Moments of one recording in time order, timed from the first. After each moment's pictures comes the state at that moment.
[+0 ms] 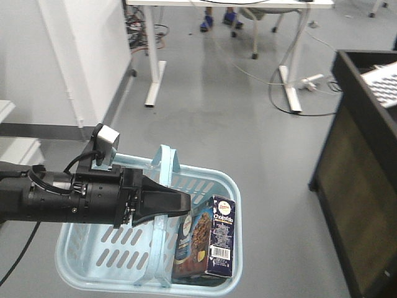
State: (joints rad) left arm -0.28 1.52 -0.78 -1.65 1.09 0.94; right arm 0.01 -0.01 0.03 -0.09 0.09 0.11
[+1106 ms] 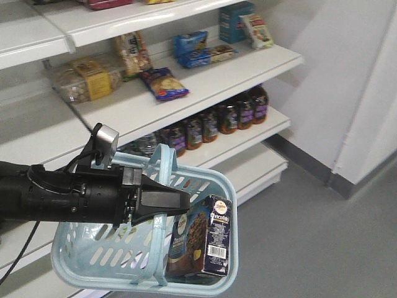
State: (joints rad) left arm -0.28 1.52 -0.78 -1.66 1.09 0.94; right arm 0.01 -0.01 0.03 -0.09 0.09 0.11
